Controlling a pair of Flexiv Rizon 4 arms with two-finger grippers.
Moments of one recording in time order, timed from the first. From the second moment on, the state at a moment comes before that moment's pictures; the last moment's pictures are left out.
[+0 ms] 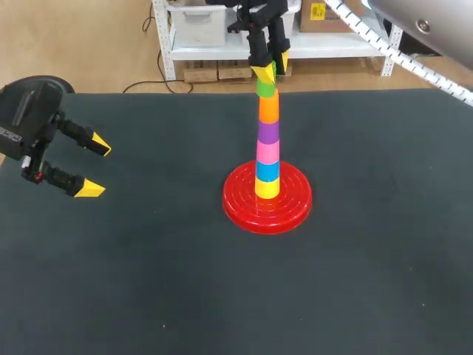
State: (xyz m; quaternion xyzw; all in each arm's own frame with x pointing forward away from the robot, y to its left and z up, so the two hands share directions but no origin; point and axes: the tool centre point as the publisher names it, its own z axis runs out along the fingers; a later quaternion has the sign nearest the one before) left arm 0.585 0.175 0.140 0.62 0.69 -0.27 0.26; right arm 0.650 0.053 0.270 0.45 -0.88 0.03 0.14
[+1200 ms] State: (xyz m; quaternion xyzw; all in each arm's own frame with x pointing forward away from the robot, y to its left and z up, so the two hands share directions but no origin) left arm 0.585 0.175 0.140 0.62 0.69 -0.27 0.26; right arm 0.655 0.049 0.264 0.44 -0.88 0.04 0.14
